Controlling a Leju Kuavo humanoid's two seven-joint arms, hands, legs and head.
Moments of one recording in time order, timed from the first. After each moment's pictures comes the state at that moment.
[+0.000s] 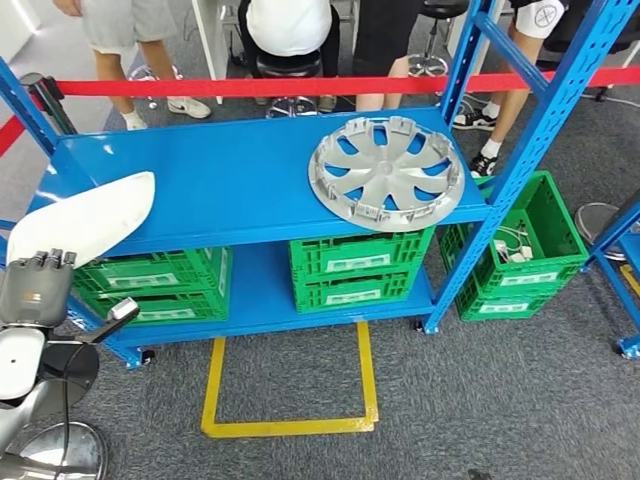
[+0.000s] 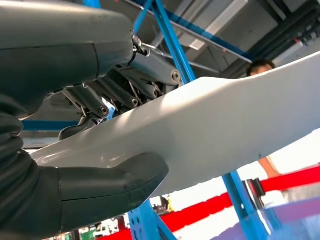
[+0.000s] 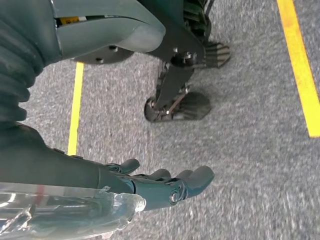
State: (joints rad) left arm -0.18 0.55 -0.48 -1.28 -1.48 0.46 0.42; right arm -0.08 0.06 -1.08 -0.20 1.11 0.07 -0.30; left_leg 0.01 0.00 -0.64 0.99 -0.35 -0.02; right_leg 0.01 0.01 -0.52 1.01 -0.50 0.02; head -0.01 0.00
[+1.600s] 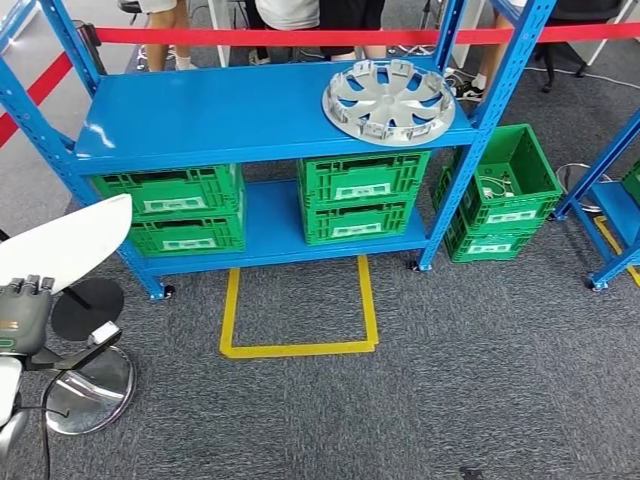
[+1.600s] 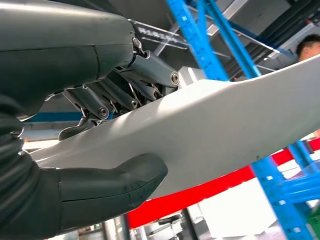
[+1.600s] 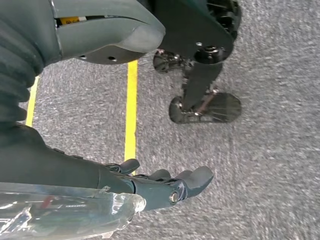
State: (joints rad) left arm -0.03 0.58 -0.39 -1.35 -1.48 0.45 0.41; right arm -0.07 0.09 -1.08 -0.20 1.14 0.07 -0.31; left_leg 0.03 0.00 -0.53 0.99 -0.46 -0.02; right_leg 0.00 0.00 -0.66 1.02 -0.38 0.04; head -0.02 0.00
